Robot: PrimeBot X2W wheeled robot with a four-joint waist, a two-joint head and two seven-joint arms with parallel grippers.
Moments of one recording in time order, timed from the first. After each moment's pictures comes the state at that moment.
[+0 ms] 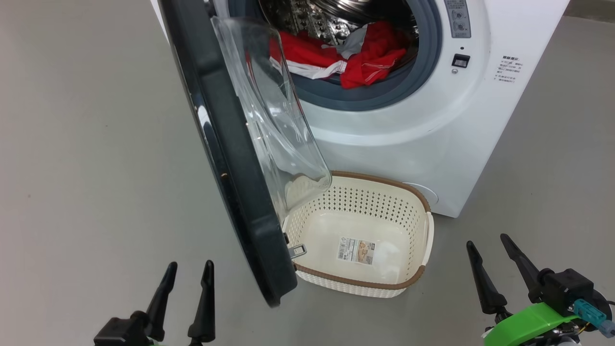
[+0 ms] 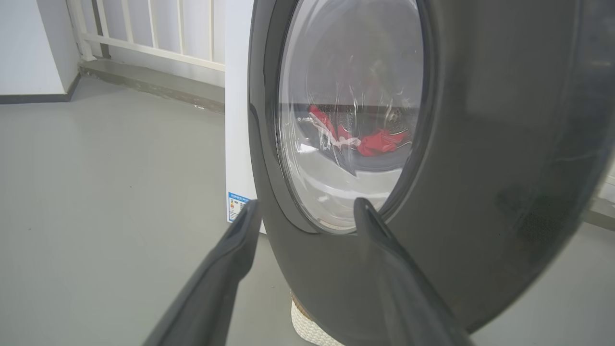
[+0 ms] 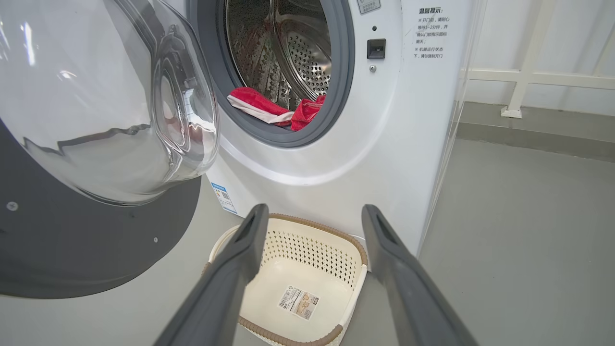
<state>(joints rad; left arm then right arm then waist) -0.02 0.04 -0.11 0.17 -0.35 -0.04 -0.25 -0.02 -0.15 0.05 0.29 0.31 0.12 -0.25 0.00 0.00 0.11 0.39</state>
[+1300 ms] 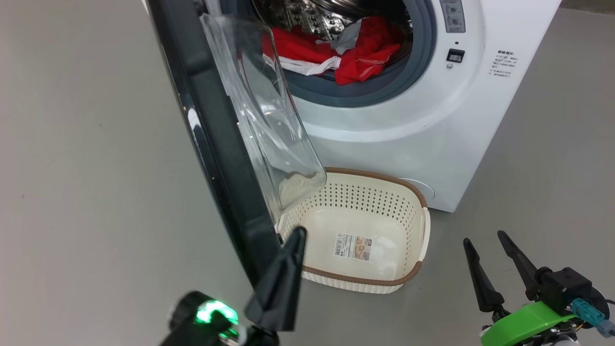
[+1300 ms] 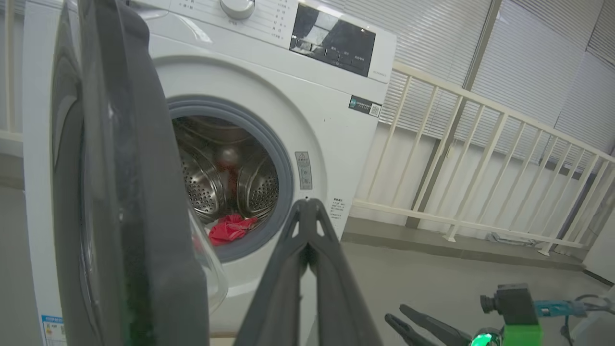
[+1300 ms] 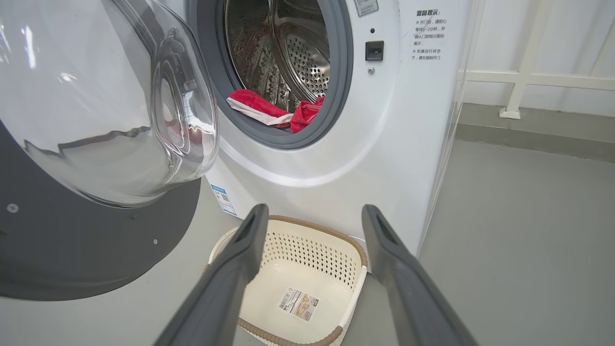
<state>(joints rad) -0.08 0.05 -0.46 -0.25 -0.35 0.04 -0.26 -0.02 -0.14 0.05 0.27 0.31 0.12 -0.25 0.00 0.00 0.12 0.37</state>
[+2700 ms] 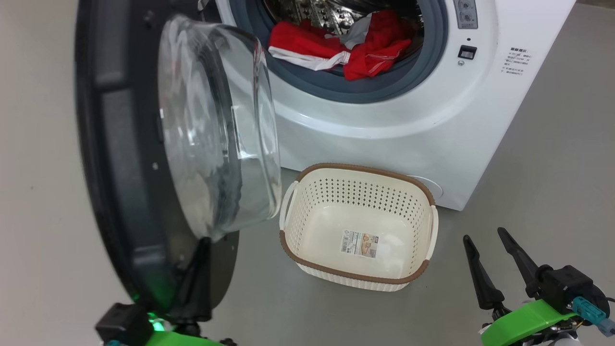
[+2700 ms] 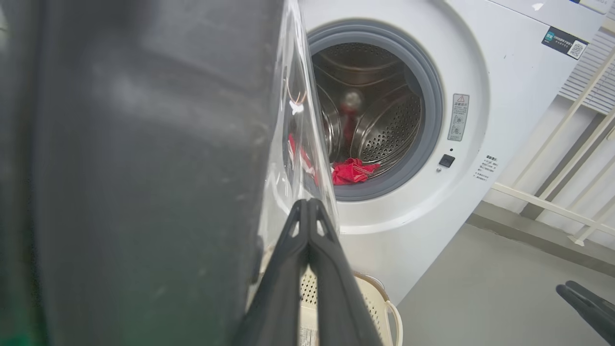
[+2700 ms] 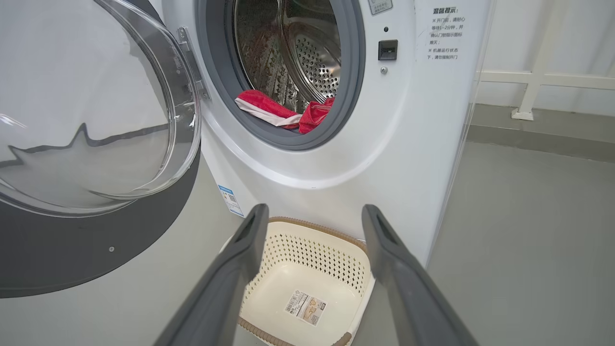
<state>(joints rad) -0.06 0.04 -0.19 0.08 -0.44 0.02 -0.26 -0.02 -0.14 0.05 0.25 0.31 0.12 -0.25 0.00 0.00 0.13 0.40</state>
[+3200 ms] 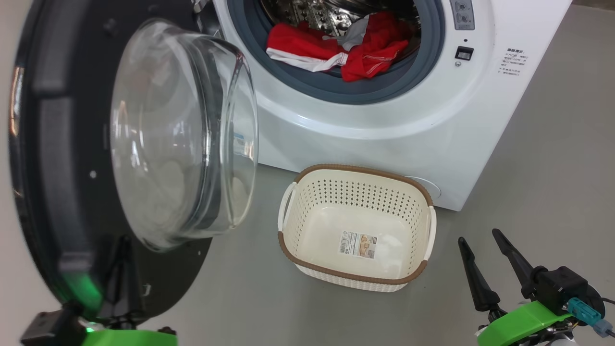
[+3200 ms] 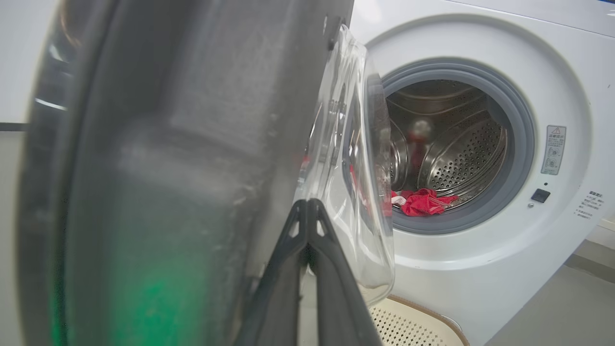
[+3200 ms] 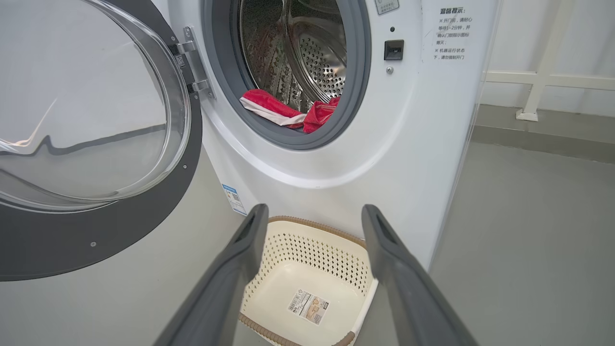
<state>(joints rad) -0.04 0.03 0.03 0.07 -0.39 0.03 -0.26 -0.02 -0.14 0.07 0.25 0.31 0.12 -0.25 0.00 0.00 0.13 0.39</state>
